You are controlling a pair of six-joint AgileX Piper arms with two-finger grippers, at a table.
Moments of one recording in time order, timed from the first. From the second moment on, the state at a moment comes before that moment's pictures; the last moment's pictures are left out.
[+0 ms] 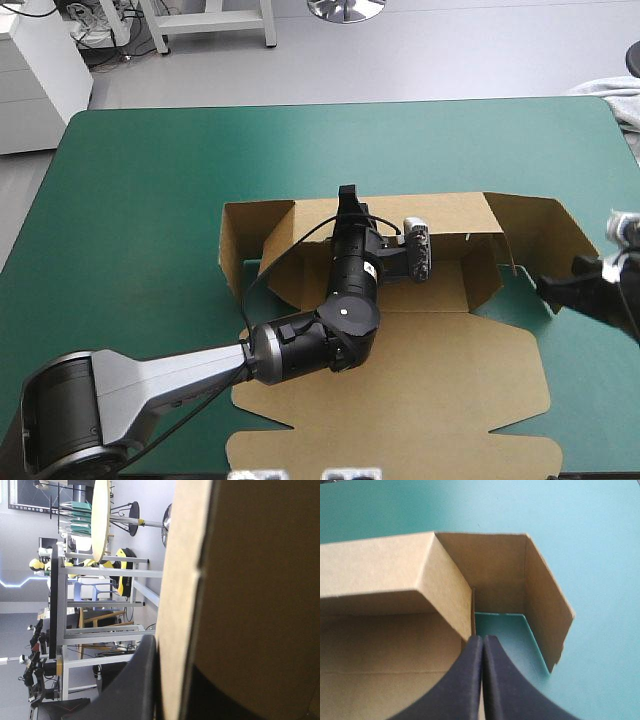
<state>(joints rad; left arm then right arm) -1.19 1.75 -1.37 1.36 0.94 -0.33 -0.09 0.75 -1.08 0.22 0.99 -0.09</state>
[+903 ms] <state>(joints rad) -1.19 1.75 -1.37 1.36 0.94 -0.33 -0.09 1.57 -1.60 0.37 1.10 -0.23</state>
